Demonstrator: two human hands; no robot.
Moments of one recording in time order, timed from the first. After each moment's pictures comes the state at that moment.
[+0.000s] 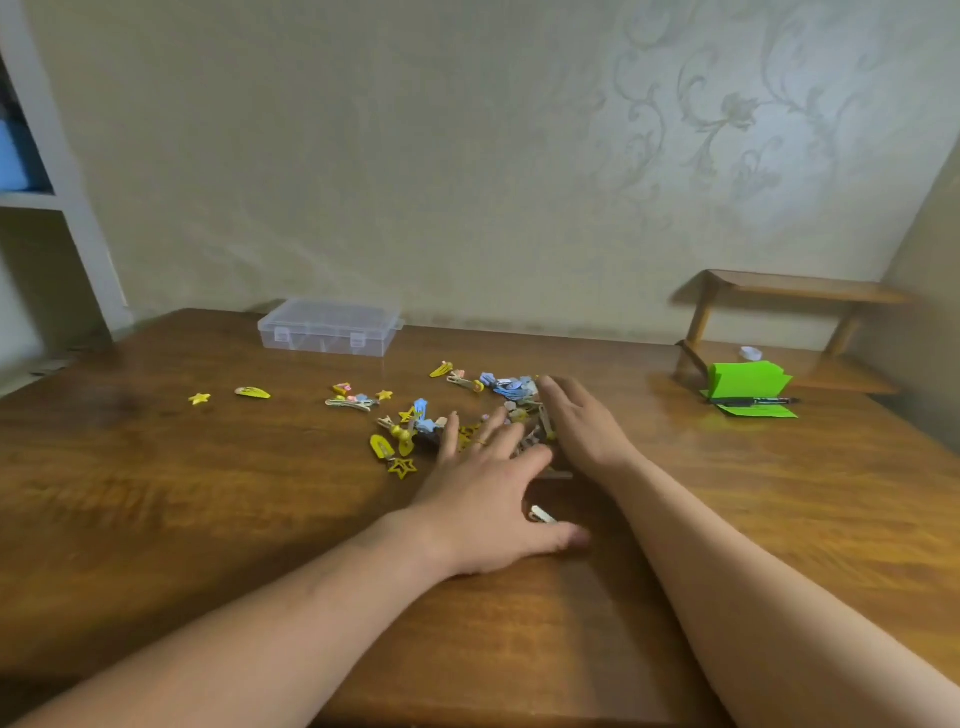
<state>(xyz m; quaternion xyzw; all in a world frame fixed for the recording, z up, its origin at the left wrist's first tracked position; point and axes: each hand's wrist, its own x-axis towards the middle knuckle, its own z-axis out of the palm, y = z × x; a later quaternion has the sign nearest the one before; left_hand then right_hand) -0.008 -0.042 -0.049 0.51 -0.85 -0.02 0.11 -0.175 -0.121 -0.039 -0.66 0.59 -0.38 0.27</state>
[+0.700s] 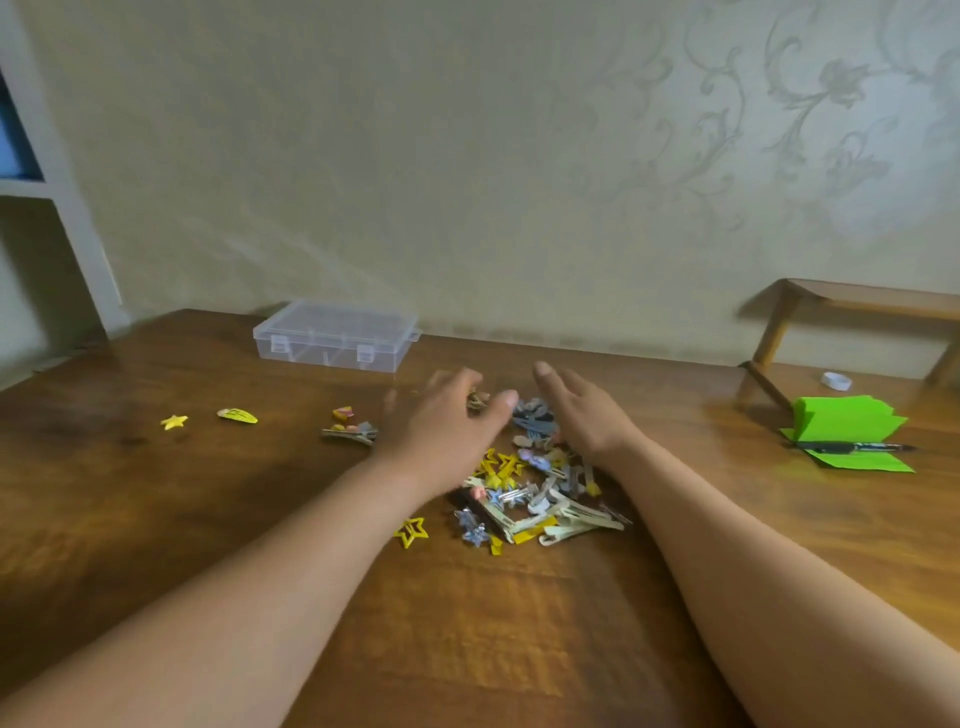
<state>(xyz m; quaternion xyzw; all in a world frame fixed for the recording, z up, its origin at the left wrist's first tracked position) 0.041 -0.154 -0.024 0.65 -0.70 -0.11 0.25 -0.149 -0.217 -0.035 -0.72 0.58 -0.29 0.23</state>
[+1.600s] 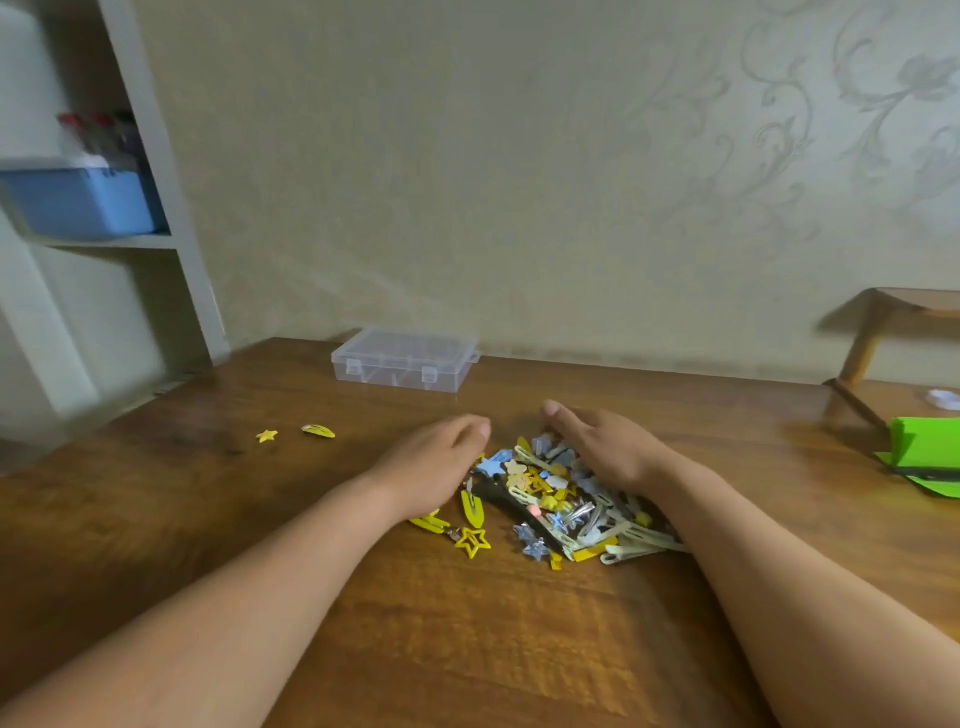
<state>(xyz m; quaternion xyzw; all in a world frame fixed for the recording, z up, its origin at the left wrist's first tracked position) 0.113 -0.148 -0.039 0.64 -0.71 -0.19 0.23 -0.121 -0.209 -0.032 -0.80 0.54 -0.17 0.23</state>
